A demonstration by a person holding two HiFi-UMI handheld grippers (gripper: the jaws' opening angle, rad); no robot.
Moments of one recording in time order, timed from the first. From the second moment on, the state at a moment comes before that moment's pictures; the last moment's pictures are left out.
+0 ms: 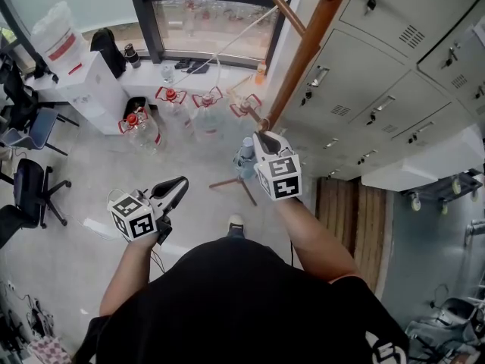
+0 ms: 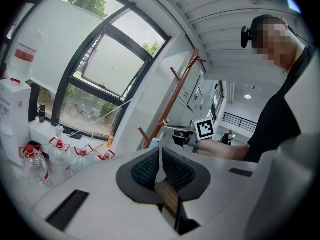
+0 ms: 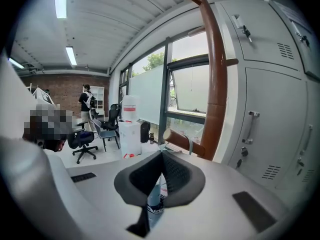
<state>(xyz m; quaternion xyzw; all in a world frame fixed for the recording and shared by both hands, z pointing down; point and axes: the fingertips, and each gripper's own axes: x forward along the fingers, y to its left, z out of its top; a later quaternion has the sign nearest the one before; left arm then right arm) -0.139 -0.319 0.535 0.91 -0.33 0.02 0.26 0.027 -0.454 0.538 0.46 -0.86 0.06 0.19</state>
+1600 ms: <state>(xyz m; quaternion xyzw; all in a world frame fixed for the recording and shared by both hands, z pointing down) -0.153 -0.234 0.499 0.92 -0.31 0.02 0.22 0.058 -0.347 0.484 0.50 -0.85 0.05 0.16</state>
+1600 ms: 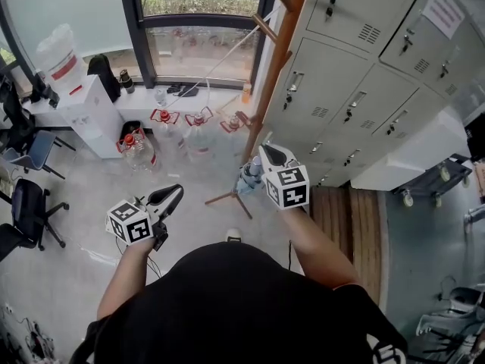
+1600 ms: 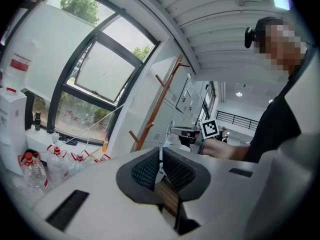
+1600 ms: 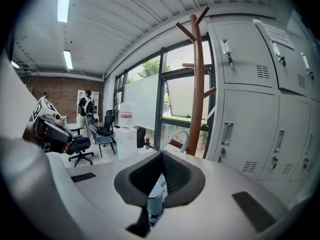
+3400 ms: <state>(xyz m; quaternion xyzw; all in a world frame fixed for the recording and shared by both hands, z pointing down) -0.148 -0.188 0.485 0.94 -0.27 0.02 0.20 0.124 -0.246 0.492 0.56 -0.81 0.09 0.12</state>
